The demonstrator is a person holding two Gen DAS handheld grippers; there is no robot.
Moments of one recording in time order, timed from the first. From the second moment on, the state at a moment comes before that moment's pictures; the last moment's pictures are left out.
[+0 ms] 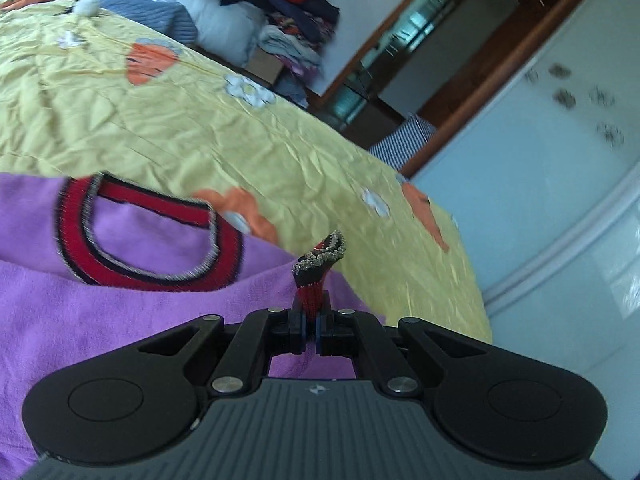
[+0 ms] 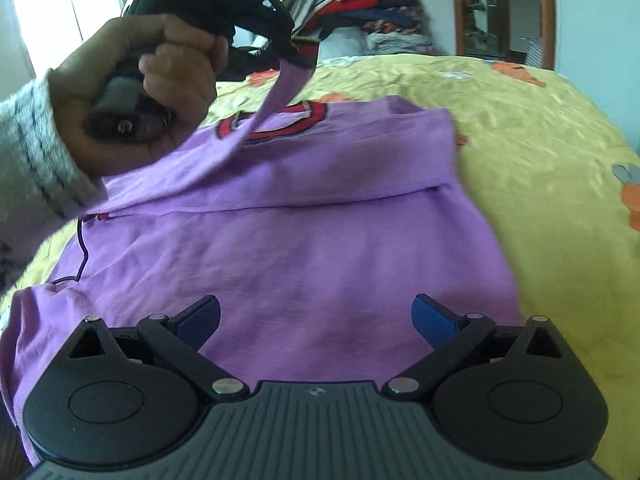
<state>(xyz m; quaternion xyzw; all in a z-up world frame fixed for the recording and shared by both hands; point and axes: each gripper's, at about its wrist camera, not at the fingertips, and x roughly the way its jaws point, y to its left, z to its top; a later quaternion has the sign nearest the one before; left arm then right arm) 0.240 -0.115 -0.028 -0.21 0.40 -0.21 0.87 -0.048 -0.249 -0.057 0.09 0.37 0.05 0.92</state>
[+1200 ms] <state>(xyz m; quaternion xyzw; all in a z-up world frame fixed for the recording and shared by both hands) 0.241 0.222 -0.044 -0.23 0.45 -0.03 0.86 0.062 -0.319 -0.042 0.19 0.32 0.05 0.93</state>
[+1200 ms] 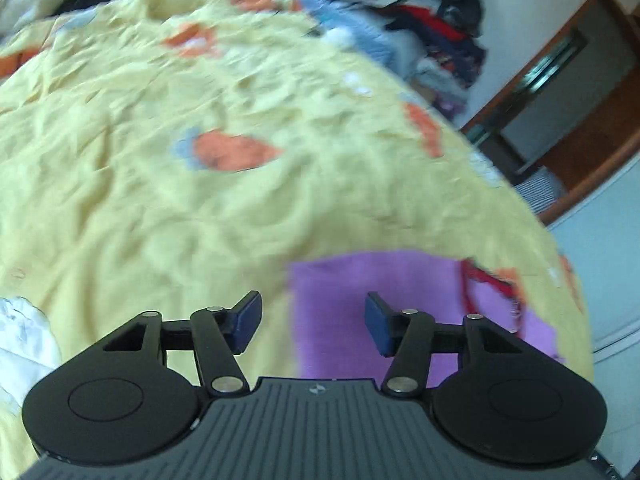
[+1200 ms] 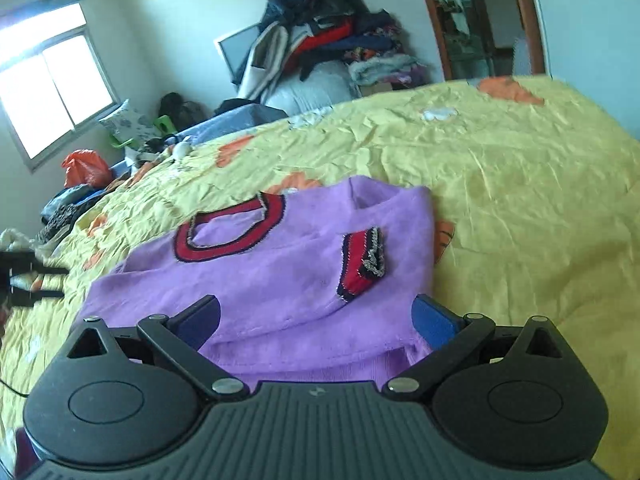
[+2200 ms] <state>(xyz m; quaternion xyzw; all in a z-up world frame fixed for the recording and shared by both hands) 0.195 0.149 -0.032 -0.07 0.41 -0.10 0.90 0.081 -0.271 -0.043 0.08 0.31 0.06 0.95</state>
